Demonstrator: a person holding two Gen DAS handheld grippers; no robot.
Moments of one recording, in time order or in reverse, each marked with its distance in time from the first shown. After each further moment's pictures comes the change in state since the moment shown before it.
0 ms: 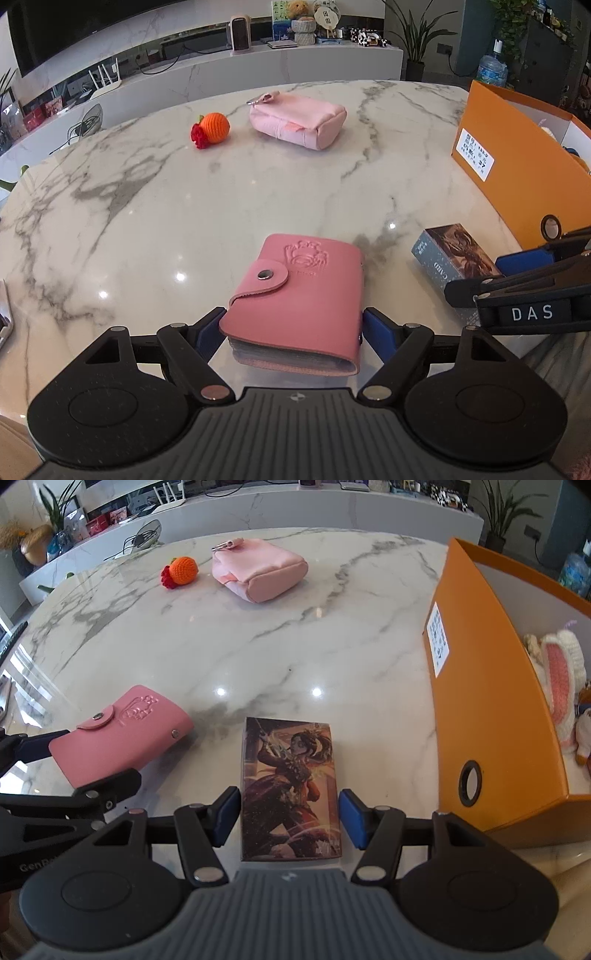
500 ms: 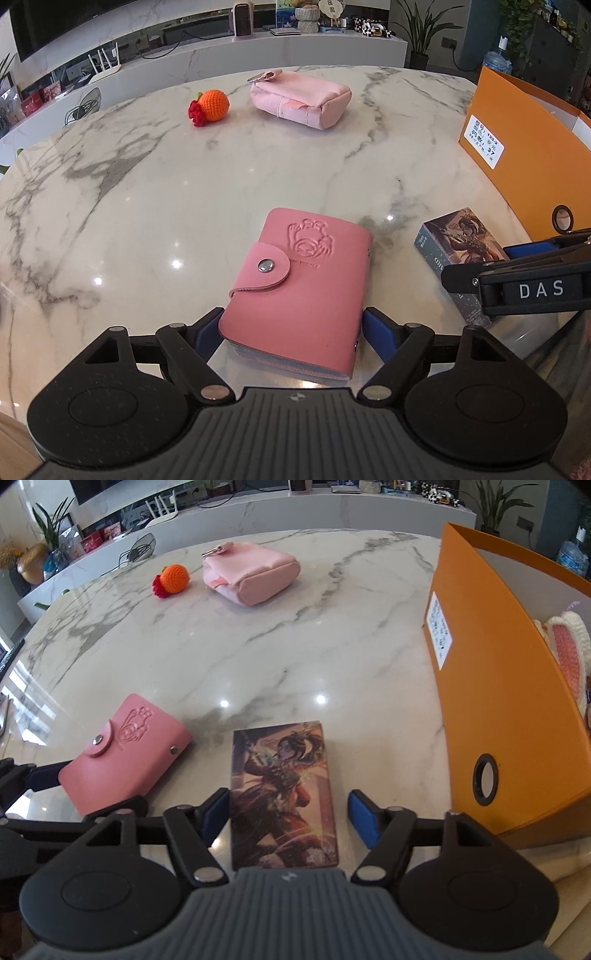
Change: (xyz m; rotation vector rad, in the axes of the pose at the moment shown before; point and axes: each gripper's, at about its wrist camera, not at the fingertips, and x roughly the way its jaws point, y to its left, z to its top) left arm 0.017 0.004 -0.008 -0.031 0.032 -0.014; right arm 0.013 -0.009 -0.005 0.067 -0.029 0.023
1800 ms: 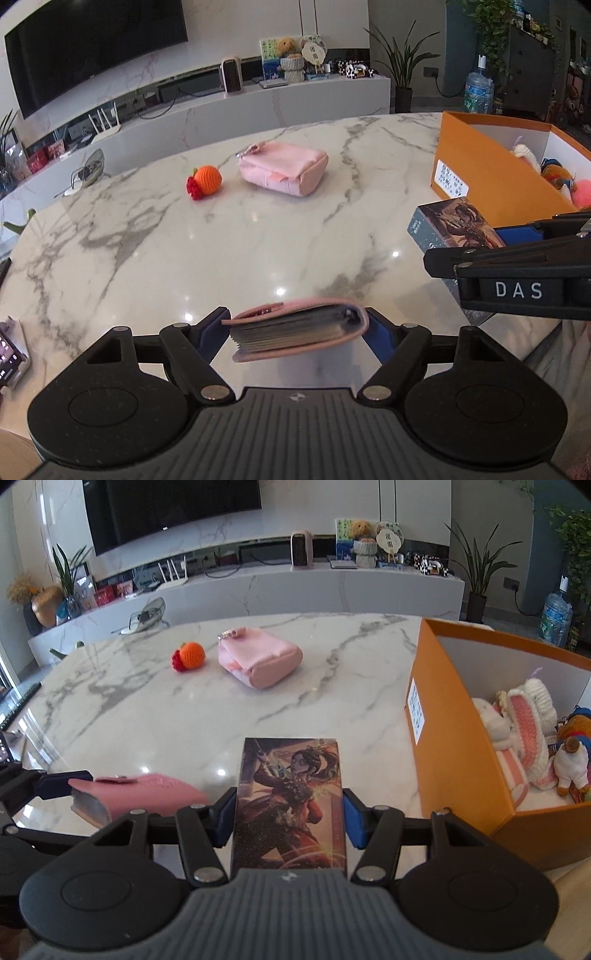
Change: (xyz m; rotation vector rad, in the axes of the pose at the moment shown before) left arm -0.050 -0.028 0.015 0.095 -0.168 0.042; right arm -0.055 0.009 0.000 -0.029 -0.262 -0.007
